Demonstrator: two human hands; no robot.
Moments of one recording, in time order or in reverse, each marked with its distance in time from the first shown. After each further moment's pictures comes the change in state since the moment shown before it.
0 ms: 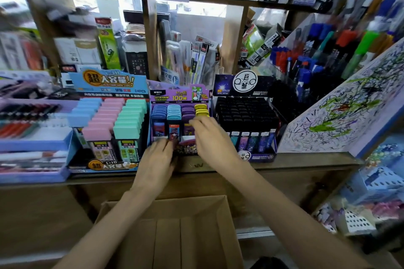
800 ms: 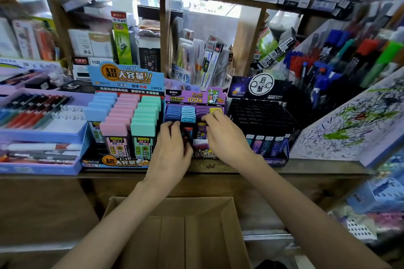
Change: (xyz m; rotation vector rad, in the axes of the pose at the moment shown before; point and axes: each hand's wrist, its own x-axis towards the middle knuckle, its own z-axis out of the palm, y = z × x) left_hand 0.006 0.007 -0.023 -0.295 0.169 -0.141; right_hand 0.018 -0.001 -0.004 -0.060 -0.026 0.044
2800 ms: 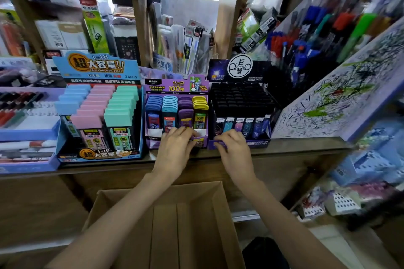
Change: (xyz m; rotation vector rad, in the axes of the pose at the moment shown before) left_hand -0.003 0.019 0.047 0.060 -0.172 0.195; right_hand -0.088 0.047 0.041 0.187 0.216 0.249
